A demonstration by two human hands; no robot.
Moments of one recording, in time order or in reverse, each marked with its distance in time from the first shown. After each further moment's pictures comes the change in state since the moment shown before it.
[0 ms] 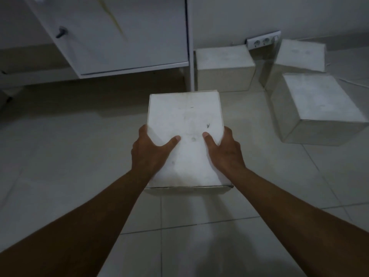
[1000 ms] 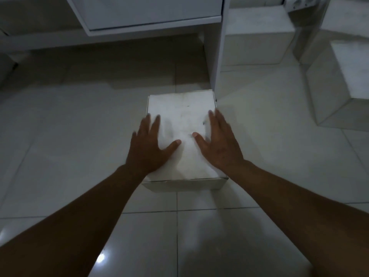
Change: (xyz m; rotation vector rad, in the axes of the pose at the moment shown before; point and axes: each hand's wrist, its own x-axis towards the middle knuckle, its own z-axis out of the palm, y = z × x) left_hand 0.008 -0.096 -0.015 0.451 -0.212 0.267; right_hand -0.007 0.030 0.091 -0.402 -0.139 -0.452
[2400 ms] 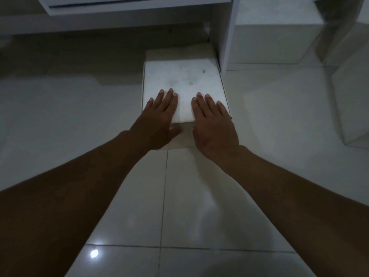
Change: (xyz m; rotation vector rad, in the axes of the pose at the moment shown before) left_hand 0.129 0.020 0.024 0.319 -0.115 0.324; right_hand 0.105 0.026 0.018 -0.518 -0.084 -0.304
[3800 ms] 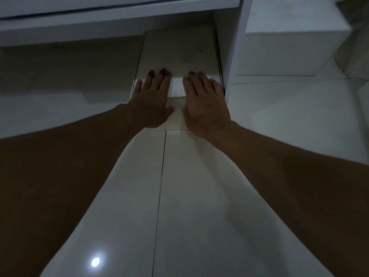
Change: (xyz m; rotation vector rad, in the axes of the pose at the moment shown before) left_hand 0.139 -0.055 -0.007 0.135 -0.018 -0.171; right_hand 0.139 0.042 0.025 -0.031 0.113 -0.016
